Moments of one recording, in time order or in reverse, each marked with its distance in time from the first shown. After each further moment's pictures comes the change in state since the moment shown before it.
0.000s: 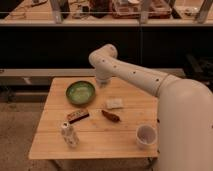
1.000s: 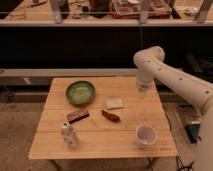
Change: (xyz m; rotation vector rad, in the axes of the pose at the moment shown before) arm 0.195 0.090 -0.023 -0.084 0.075 0.327
